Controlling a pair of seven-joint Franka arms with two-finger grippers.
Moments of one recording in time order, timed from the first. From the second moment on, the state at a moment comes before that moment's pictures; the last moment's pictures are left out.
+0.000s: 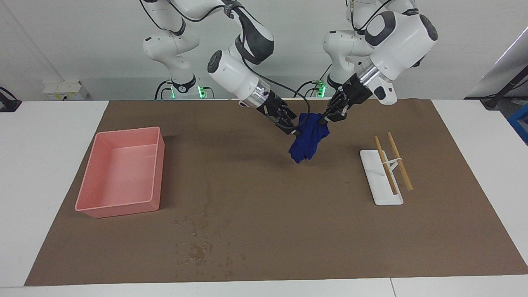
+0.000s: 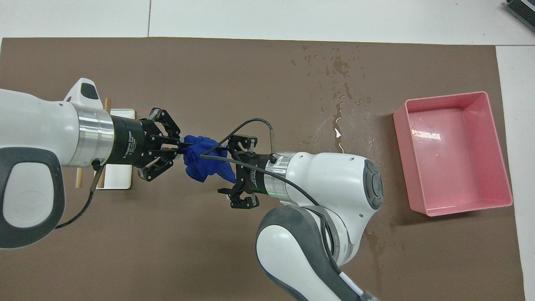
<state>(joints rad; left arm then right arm) -0.21 -0.11 -0.10 -1.94 -0.59 1.97 -1.30 0.55 0.13 0.14 -1.96 1.01 2.55 1.41</state>
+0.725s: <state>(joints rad) -0.32 -0.16 -0.09 -2.01 -0.59 2.06 -1.39 0.55 0.13 0.13 -1.96 1.02 2.59 1.41</state>
